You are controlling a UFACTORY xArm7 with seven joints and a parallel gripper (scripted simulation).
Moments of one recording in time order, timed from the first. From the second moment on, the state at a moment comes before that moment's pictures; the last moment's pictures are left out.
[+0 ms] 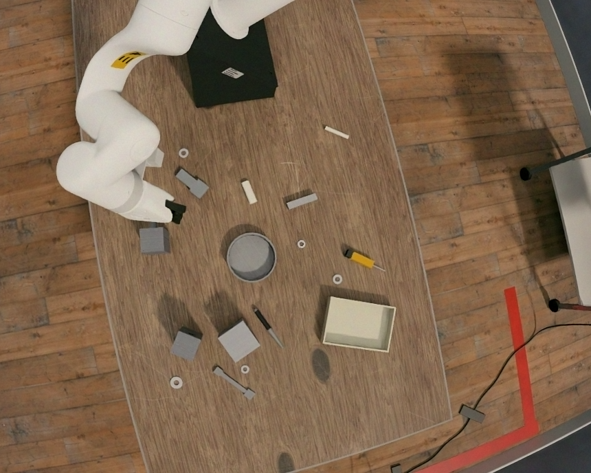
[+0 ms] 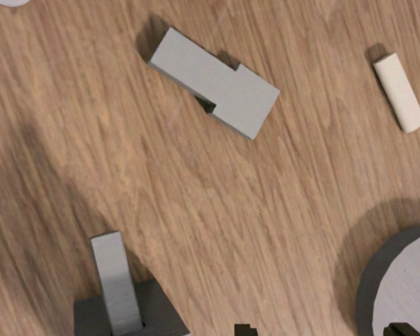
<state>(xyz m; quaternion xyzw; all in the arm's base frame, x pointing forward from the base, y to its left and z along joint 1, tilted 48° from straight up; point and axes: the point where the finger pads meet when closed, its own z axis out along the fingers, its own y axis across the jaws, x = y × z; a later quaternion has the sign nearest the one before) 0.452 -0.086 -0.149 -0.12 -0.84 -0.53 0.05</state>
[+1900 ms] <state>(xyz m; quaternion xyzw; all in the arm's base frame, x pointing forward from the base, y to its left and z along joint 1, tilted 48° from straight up) 0.455 -0.092 -0.147 -0.13 -0.83 -0.54 0.04</state>
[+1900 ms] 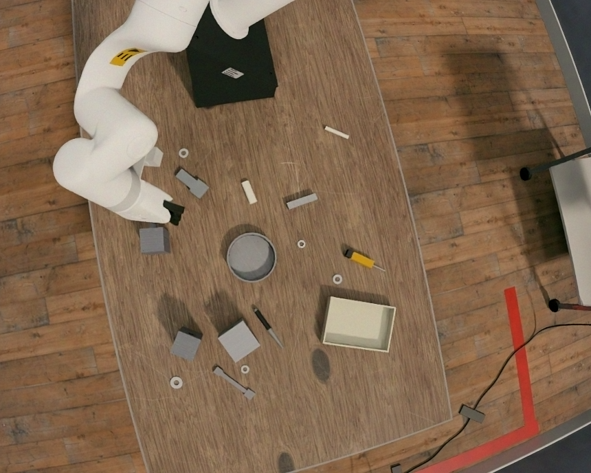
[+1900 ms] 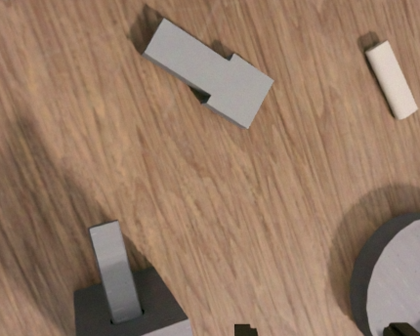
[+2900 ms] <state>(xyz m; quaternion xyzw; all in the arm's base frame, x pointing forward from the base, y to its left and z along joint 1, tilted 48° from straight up) 0.459 -0.079 -0.165 -0.15 -0.82 -0.55 0.03</state>
